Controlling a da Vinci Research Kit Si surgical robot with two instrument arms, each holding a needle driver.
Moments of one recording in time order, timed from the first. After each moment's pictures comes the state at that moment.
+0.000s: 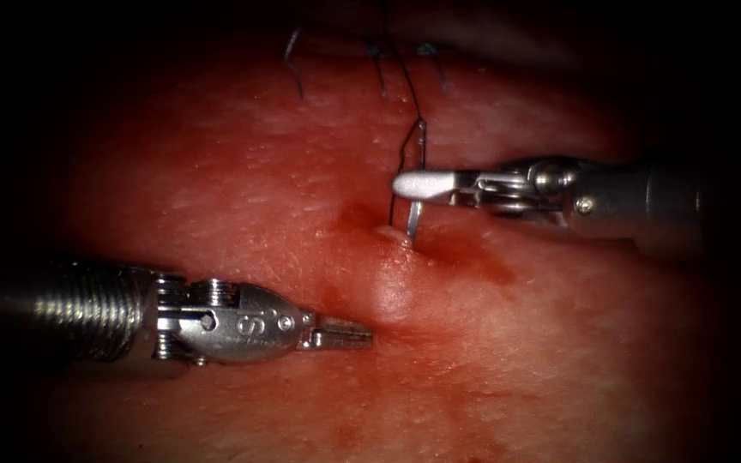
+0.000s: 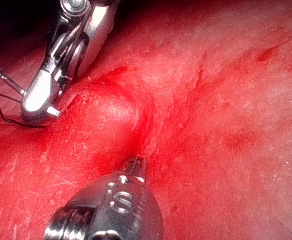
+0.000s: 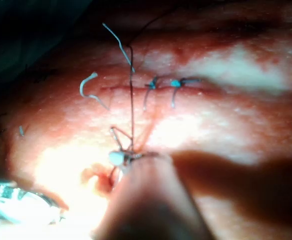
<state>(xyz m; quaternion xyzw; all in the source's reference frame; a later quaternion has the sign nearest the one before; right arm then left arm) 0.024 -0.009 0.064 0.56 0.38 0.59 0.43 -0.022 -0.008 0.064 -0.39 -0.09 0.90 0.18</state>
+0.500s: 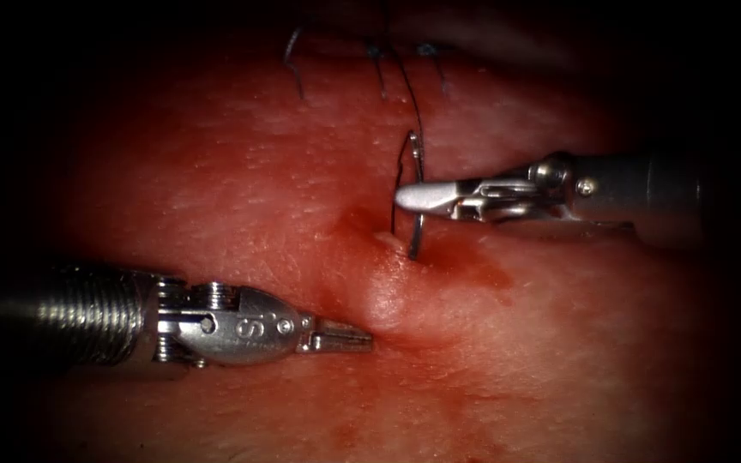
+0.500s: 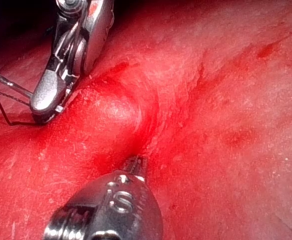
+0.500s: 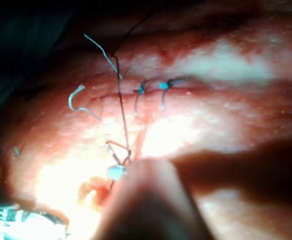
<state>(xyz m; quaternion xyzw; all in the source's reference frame) 0.025 -0.011 0.063 0.64 0.34 0.61 0.34 -0.022 -0.008 0.064 -0.39 -0.09 0.90 0.18</state>
